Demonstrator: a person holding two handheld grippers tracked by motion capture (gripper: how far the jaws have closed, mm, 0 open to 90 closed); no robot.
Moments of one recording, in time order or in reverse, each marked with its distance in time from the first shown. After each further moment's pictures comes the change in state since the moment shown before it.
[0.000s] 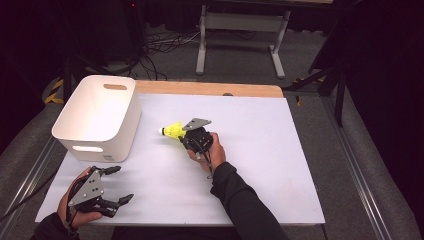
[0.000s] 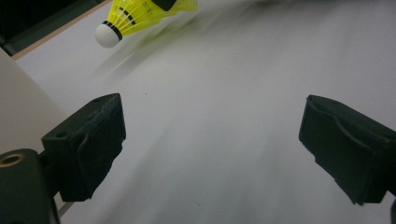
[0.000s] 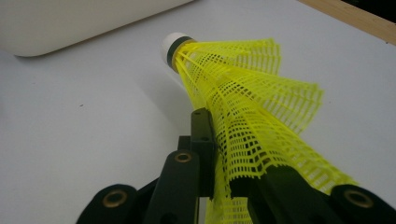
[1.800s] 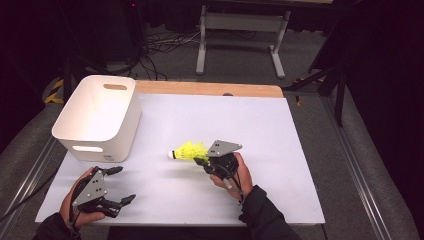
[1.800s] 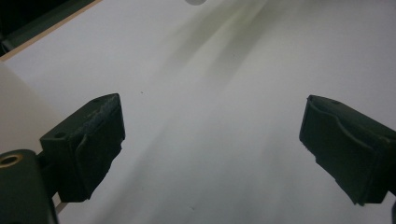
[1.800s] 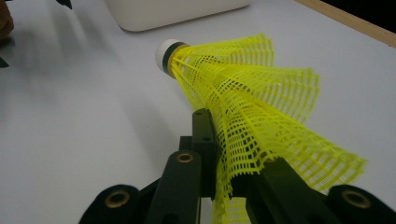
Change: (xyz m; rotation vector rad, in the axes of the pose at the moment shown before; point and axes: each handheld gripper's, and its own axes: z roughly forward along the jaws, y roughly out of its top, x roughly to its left) left arm -0.003 0.001 0.005 0.013 -0.001 -0.010; right arm 0.019 -0.047 -0.094 -0.080 0.120 -0.087
